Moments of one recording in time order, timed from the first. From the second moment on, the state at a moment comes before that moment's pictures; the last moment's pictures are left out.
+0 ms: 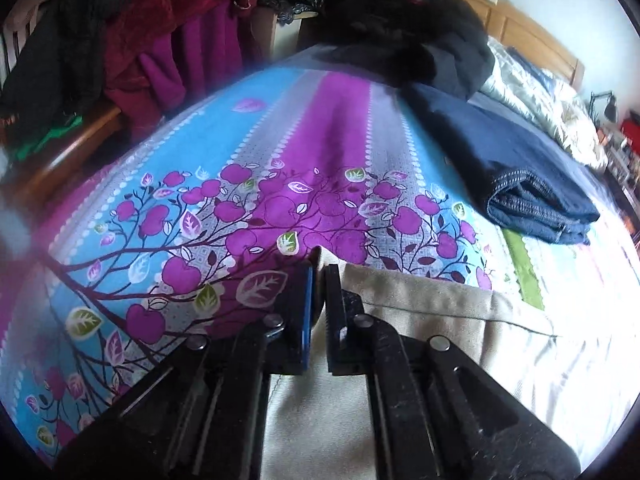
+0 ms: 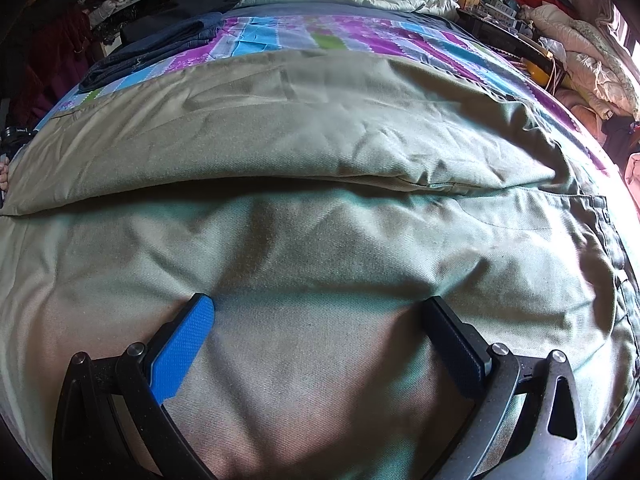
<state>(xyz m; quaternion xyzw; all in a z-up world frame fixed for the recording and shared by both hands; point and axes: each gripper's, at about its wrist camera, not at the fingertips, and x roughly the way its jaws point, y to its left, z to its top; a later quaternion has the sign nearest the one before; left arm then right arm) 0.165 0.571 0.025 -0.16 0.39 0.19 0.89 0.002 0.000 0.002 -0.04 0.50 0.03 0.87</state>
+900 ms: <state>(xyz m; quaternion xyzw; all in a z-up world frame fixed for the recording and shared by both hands) 0.195 0.576 0.017 -0.13 0.41 0.24 0.87 0.260 -0.258 0.026 0.04 0.49 -0.10 0.87</state>
